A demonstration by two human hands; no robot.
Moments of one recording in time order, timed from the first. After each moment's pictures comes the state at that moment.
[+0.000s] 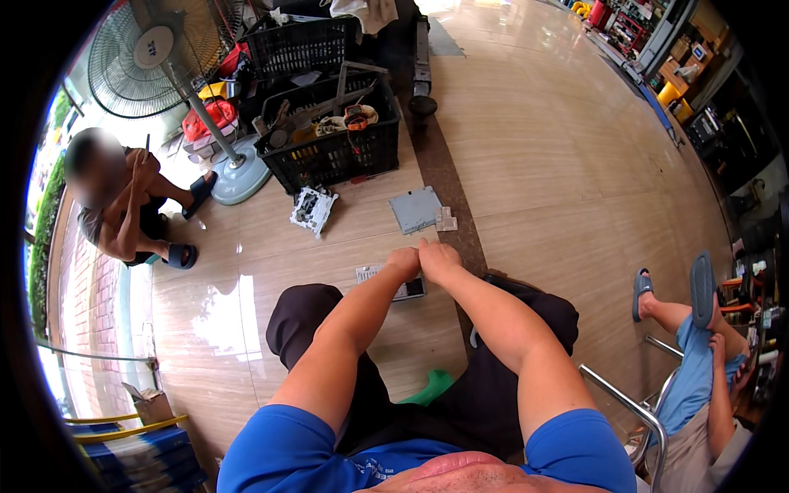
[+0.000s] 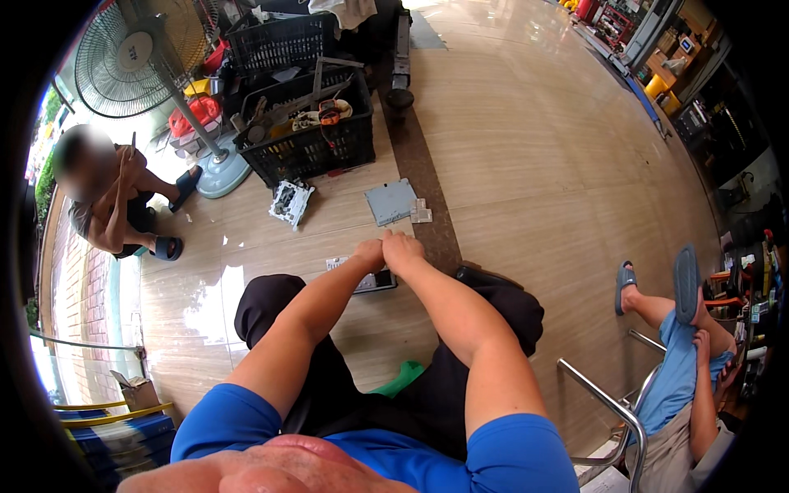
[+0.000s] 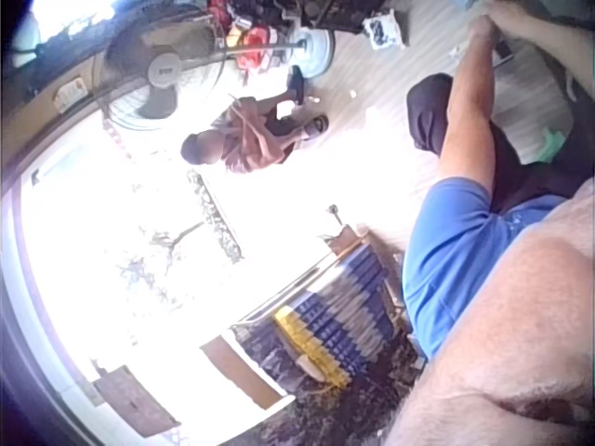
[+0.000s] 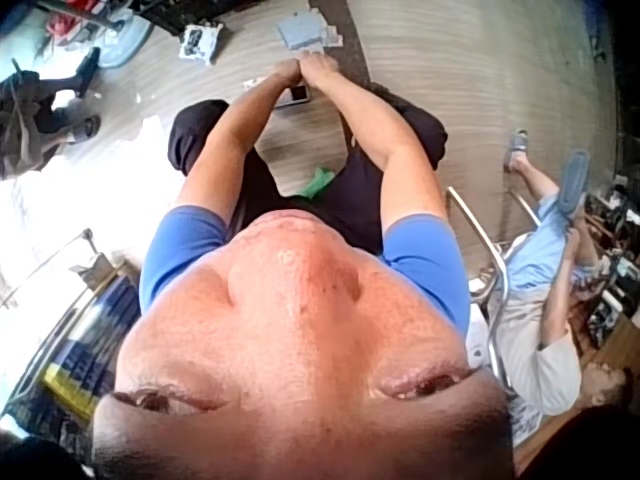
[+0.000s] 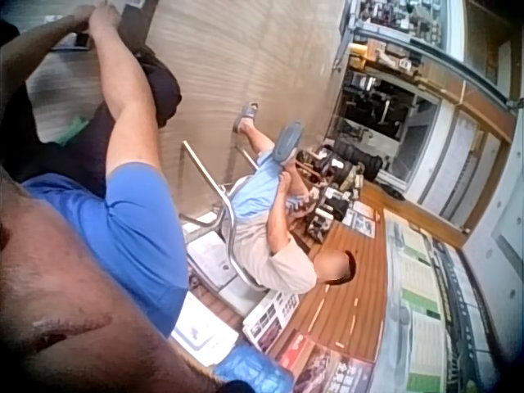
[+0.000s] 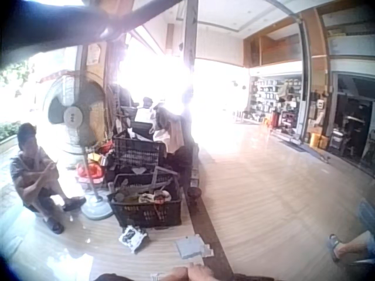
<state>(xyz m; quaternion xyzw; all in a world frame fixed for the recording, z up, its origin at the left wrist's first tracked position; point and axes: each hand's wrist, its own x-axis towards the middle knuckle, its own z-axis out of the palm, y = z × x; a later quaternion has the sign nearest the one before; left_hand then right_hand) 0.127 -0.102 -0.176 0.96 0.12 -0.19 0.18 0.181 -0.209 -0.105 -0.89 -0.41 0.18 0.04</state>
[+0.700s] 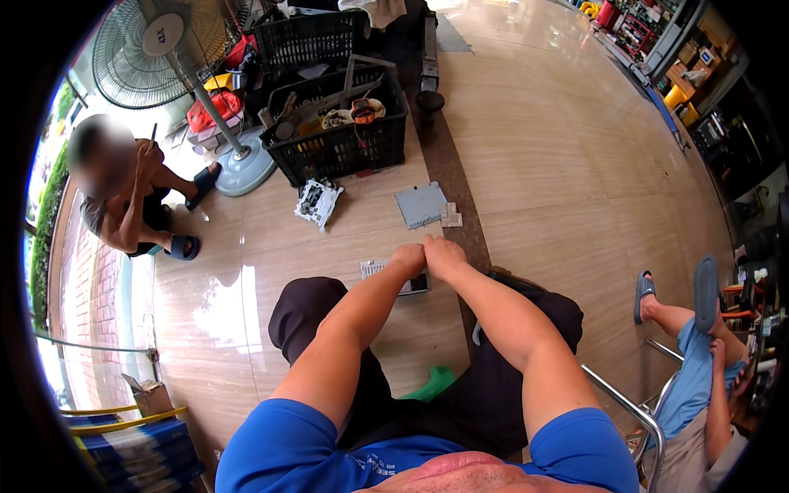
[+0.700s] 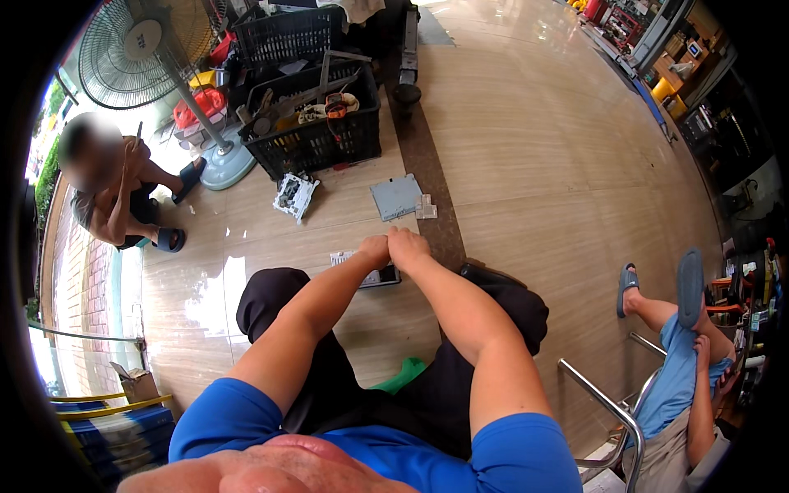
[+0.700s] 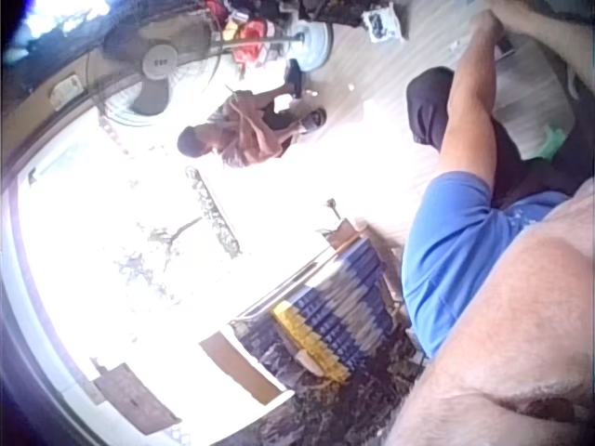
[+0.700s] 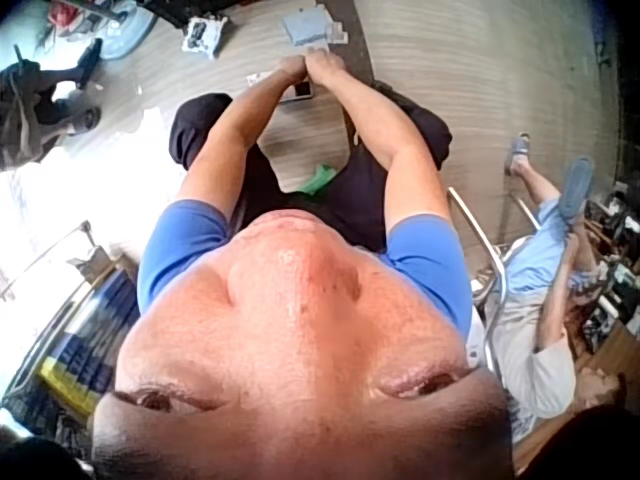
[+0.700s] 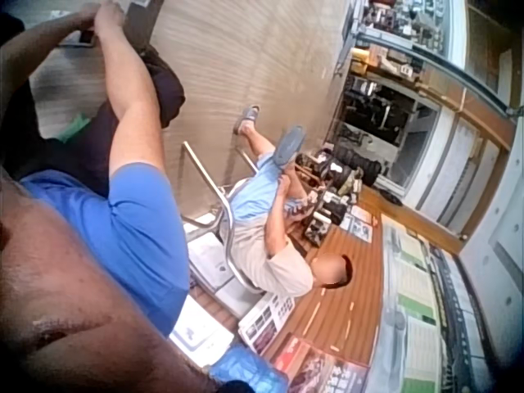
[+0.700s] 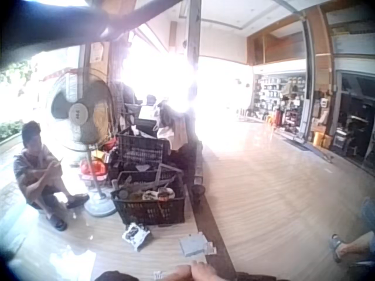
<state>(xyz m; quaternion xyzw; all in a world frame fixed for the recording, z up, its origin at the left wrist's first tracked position) 0.125 -0.102 -0.190 0.96 0.11 -0.17 0.18 0.182 -0.212 -0.112 -0.88 -0.43 0.18 0.06</state>
